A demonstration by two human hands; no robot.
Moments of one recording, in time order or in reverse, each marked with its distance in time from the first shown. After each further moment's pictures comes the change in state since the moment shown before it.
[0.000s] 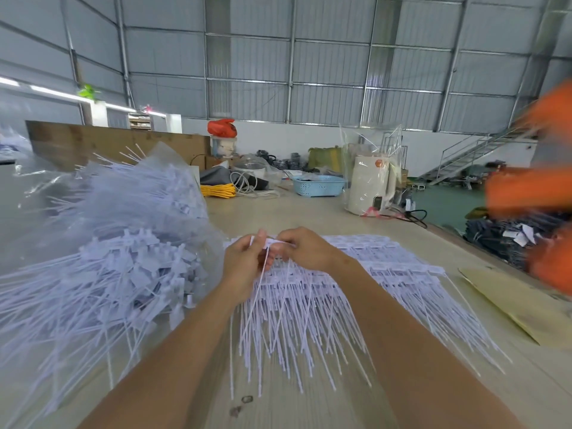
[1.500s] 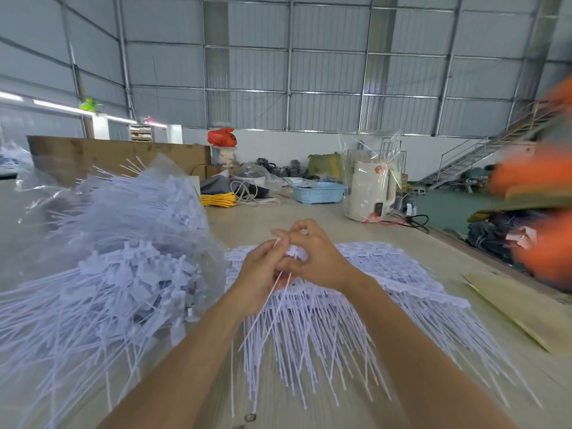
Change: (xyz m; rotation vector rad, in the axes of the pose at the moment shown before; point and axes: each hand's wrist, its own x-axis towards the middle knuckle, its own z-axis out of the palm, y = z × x) left_hand -0.017 0.017 0.020 -0.037 -0.249 -0.120; right_hand -0.021 0.003 -0.004 -0.041 0.206 -0.103
